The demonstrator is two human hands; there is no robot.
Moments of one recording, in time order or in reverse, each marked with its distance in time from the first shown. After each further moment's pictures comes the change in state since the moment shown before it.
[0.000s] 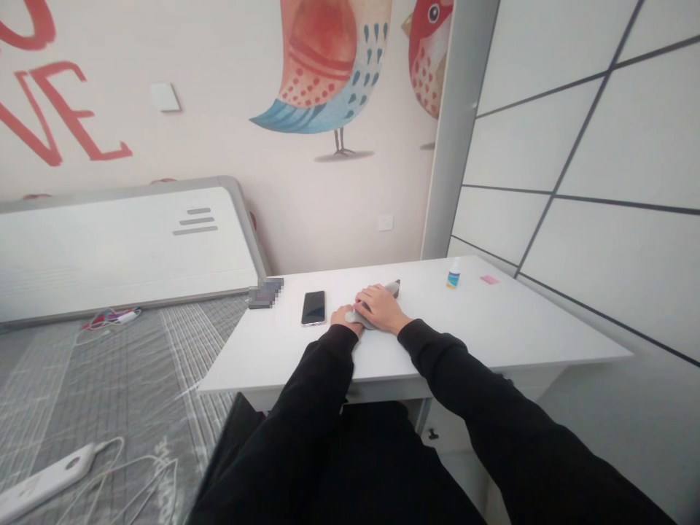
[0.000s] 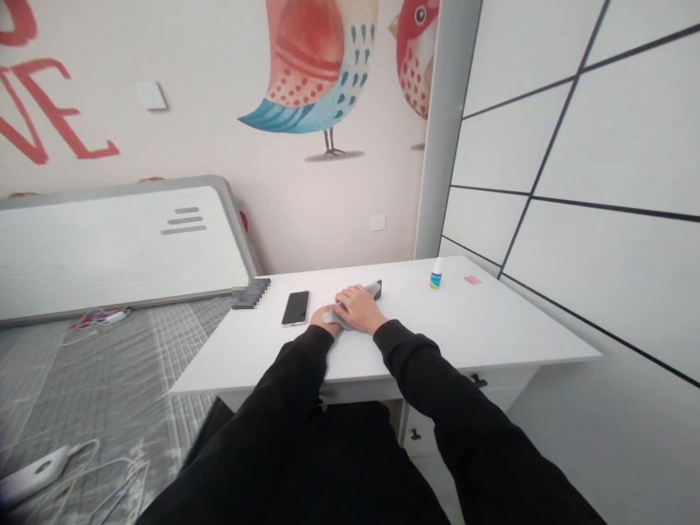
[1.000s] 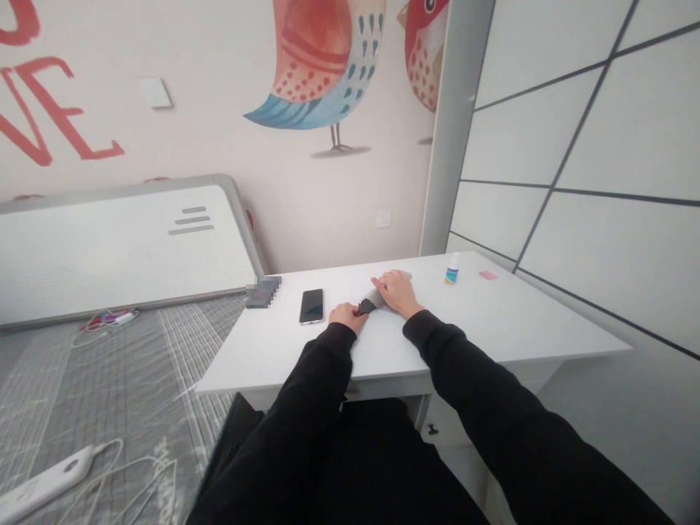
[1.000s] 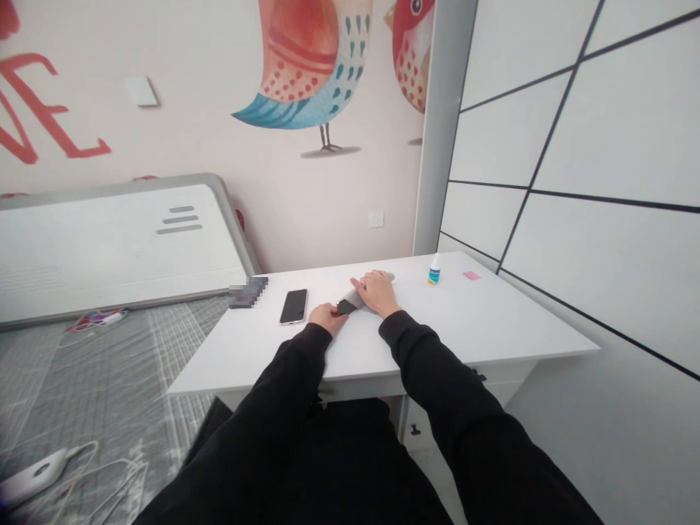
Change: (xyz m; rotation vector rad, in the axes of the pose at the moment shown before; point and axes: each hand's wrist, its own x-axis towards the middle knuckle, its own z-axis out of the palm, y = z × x) left_hand 0.001 -0.001 0.000 -0.005 -0.018 0.044; right_hand -0.001 0.051 -0.002 -0.039 0.083 0.236
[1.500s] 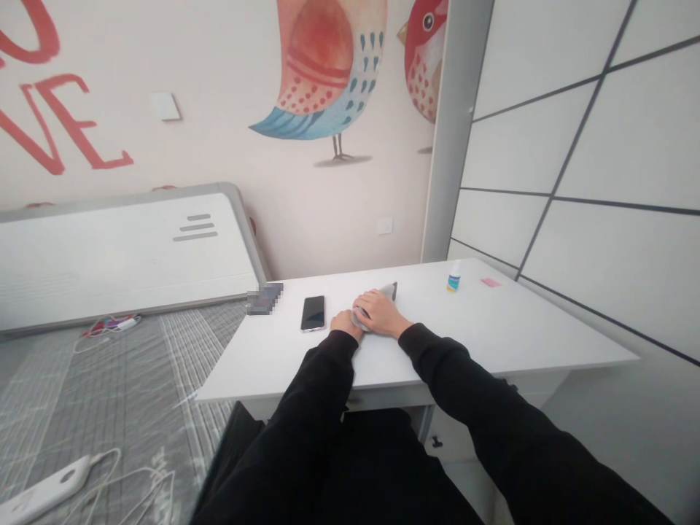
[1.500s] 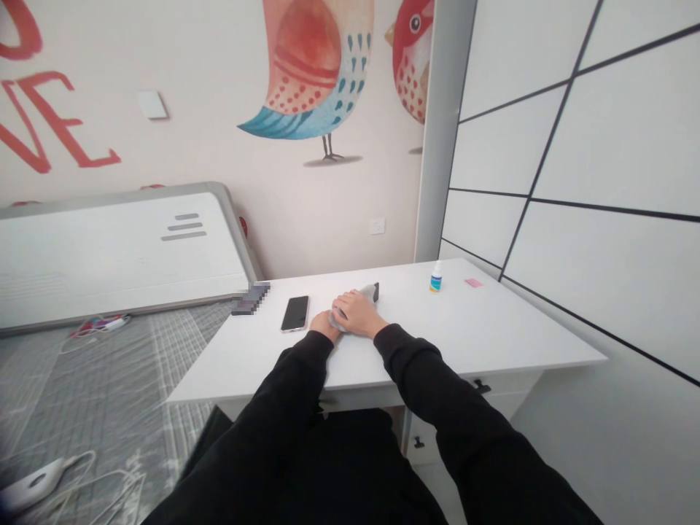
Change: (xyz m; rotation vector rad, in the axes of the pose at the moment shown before) left_hand 0.007 -0.004 0.006 0.063 0.015 -0.004; right_hand -0.006 -0.052 -0.001 0.119 -0.117 -0.349
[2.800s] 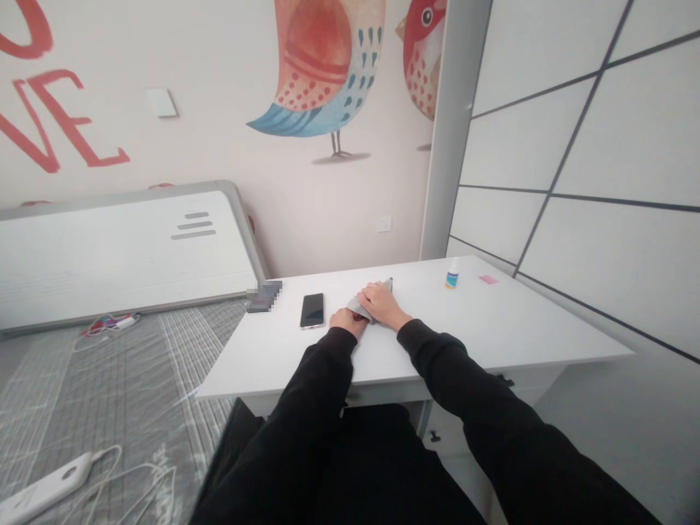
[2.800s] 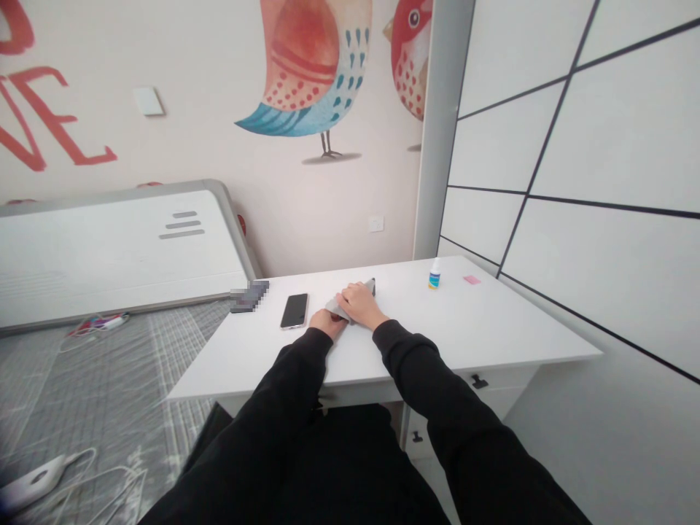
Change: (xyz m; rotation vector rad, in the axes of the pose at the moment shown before) left_hand -0.004 0.002 -0.003 -0.053 0.000 -0.017; right_hand 0.008 0.019 0.007 -0.066 -0.018 0.226
